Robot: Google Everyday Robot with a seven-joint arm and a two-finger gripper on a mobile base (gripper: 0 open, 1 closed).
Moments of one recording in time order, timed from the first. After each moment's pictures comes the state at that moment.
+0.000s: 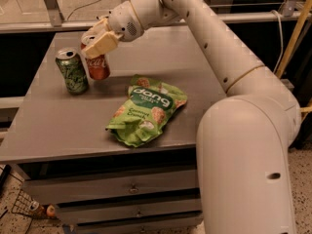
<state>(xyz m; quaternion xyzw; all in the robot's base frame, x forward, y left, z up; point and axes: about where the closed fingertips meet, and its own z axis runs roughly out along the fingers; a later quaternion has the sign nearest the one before) 0.654 0.171 0.947 -0.67 0.52 0.40 0.36</state>
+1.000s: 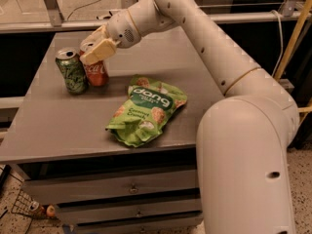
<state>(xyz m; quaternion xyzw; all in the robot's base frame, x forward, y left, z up) 0.652 0.178 0.927 -0.66 0.52 0.41 0.35</state>
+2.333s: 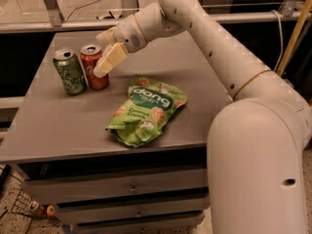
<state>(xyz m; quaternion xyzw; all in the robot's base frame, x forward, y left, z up) 0.655 0.165 0.914 -0.64 0.55 0.41 0.34</state>
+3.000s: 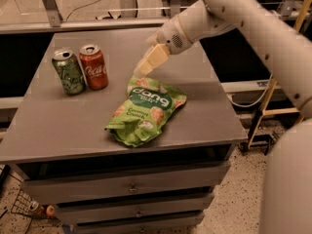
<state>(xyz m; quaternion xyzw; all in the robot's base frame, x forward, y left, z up) 0.659 0.033 0.904 -0.57 0.68 0.31 0.33</state>
